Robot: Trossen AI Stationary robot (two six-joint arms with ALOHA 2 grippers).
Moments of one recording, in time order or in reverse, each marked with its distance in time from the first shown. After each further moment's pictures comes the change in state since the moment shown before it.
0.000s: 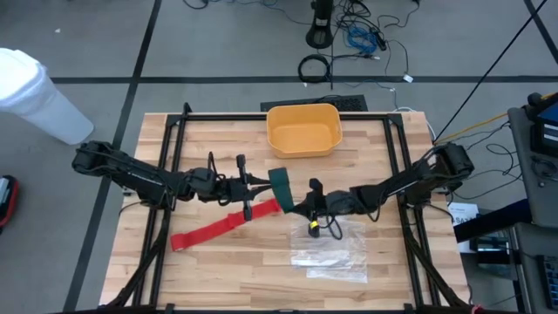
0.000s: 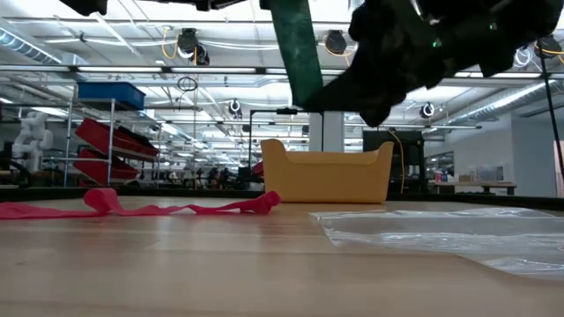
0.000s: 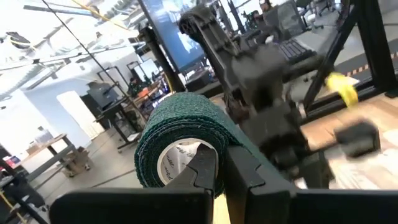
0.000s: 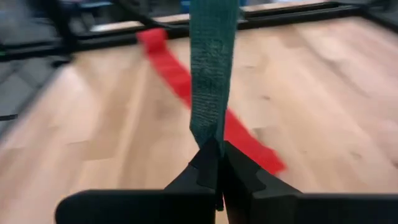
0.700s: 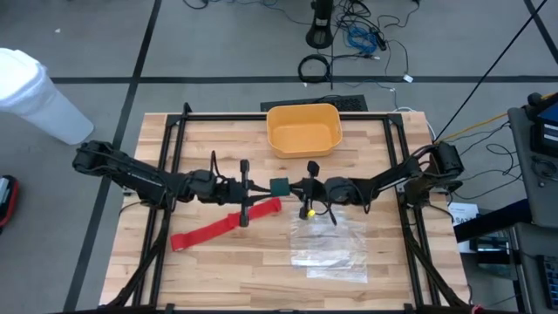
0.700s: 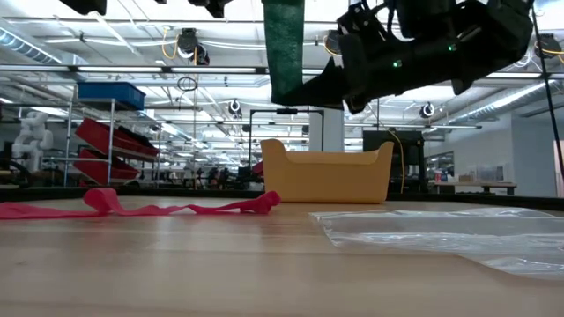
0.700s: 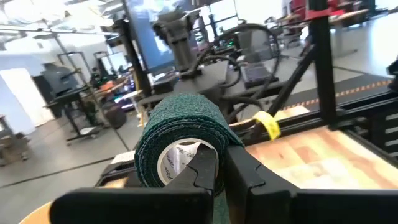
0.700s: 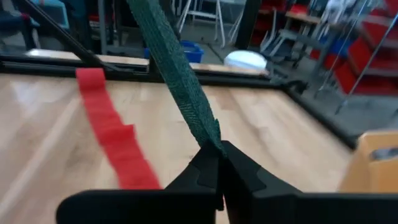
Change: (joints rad) left arm -0.027 0.003 0.000 -0.013 0.102 -0.219; right arm -0.132 0.063 -0.001 0.283 0.072 -0.321
